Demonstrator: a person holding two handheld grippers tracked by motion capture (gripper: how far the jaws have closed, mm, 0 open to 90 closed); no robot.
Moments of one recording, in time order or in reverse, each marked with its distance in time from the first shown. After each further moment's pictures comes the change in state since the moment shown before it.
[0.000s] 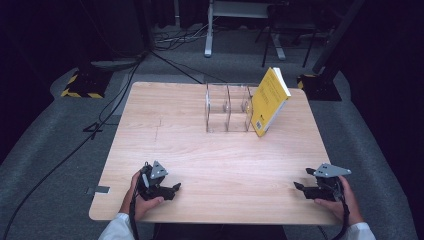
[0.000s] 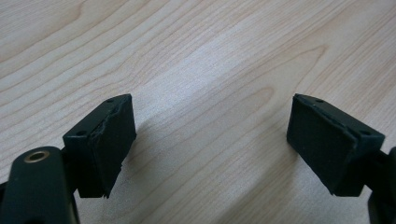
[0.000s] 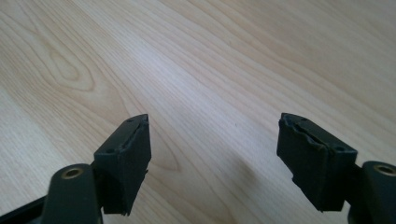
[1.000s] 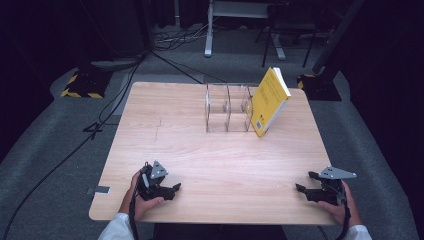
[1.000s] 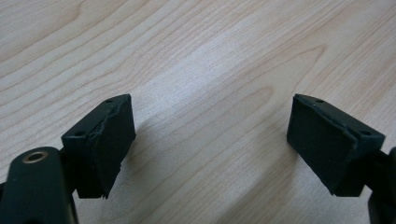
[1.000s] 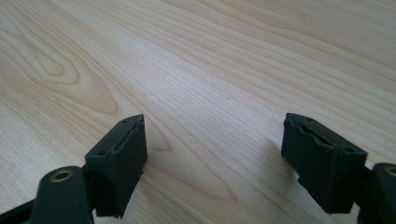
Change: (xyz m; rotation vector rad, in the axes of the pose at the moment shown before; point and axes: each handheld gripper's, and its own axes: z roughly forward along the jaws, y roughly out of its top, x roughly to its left) left arm 0.000 0.000 0.001 0.001 -0.006 -0.004; right arm -0.006 -0.019 0.004 -0.038 0.022 0.125
